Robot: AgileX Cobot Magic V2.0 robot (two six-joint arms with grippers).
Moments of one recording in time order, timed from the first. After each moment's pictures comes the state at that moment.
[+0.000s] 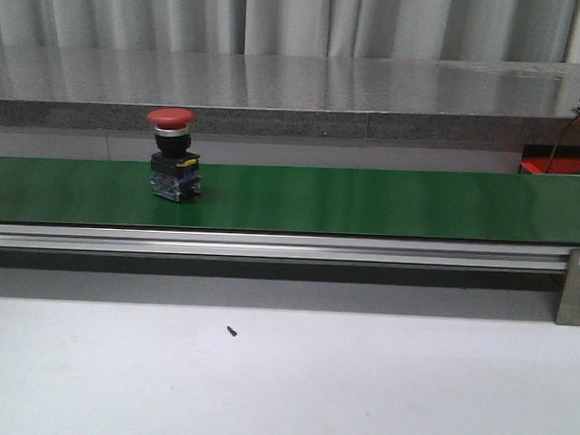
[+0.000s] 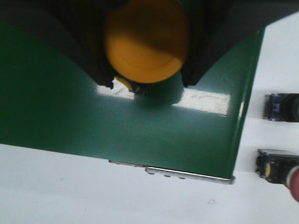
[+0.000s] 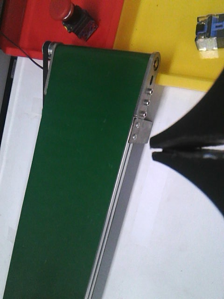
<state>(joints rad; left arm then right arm) 0.13 1.73 -1.36 -0.08 0.79 0.05 0.02 0.77 -0.69 0.30 0.64 -0.33</state>
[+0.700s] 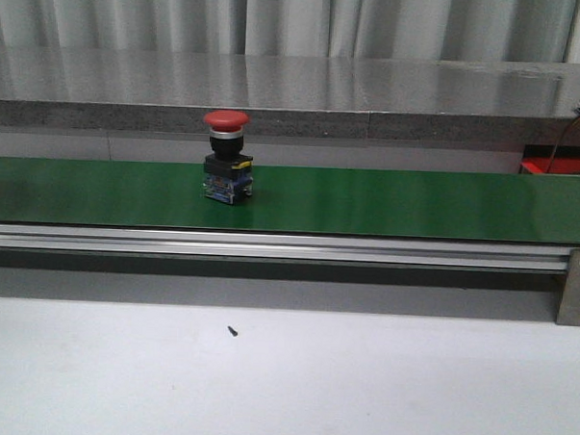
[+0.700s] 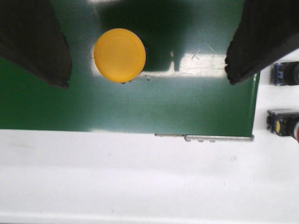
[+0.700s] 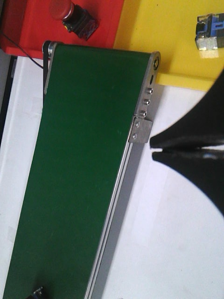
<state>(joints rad) 0.05 1.55 -1.36 -0.09 0.78 0.10 0.02 0.77 -0.69 0.30 0.64 -0.33</state>
